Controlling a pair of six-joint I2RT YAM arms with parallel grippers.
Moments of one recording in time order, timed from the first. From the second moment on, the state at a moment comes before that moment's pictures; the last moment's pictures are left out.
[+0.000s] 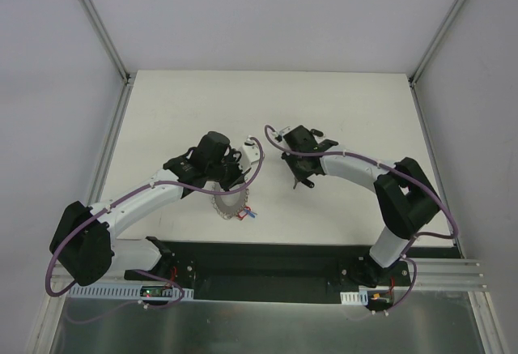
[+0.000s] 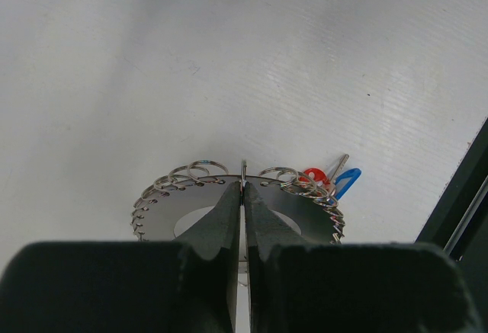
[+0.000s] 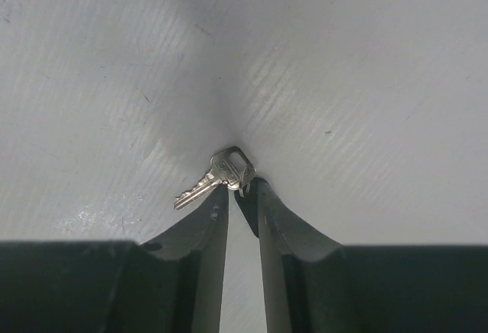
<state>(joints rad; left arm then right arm) -0.67 1.24 0.82 -0.36 0.31 0.32 0.68 1.70 1.07 -0.47 0.14 0.02</state>
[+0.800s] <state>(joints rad) -0.68 1.24 0.82 -0.36 0.31 0.32 0.72 1.75 1.07 -0.47 0.22 -0.02</state>
